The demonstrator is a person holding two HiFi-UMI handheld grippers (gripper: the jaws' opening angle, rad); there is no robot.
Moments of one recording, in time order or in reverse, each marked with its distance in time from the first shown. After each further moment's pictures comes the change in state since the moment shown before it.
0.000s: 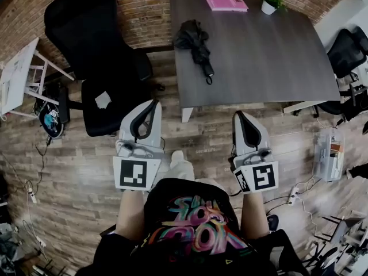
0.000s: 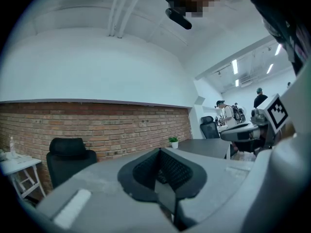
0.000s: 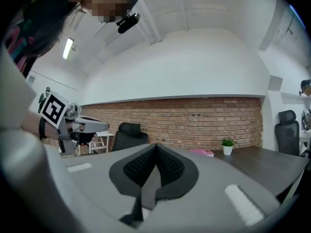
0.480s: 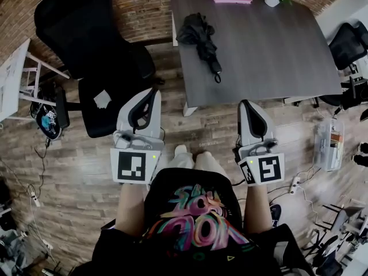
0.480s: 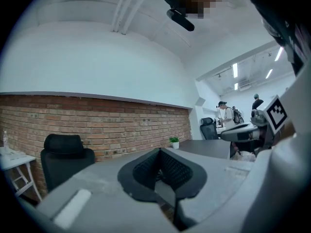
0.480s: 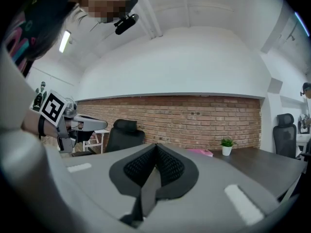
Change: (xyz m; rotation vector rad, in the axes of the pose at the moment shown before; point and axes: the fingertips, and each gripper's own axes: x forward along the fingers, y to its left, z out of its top) left arm 0.031 0.052 -0.009 -0.027 -0.007 -0.037; right arm 0.052 0.005 -0.002 -0.017 0.035 -0.050
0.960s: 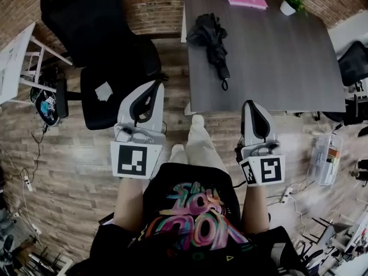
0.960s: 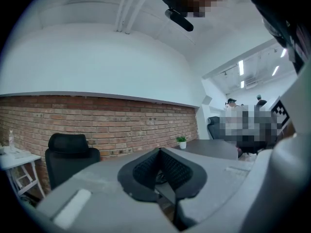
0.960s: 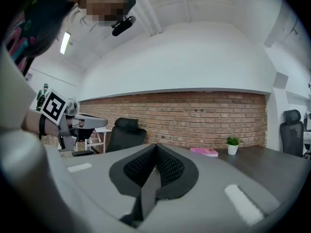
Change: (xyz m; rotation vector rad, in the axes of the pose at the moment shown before) left arm 0.026 0.021 -0.006 -0.008 -0.006 0.066; right arm 0.036 -0.015 -0.014 0.007 0.018 0.045
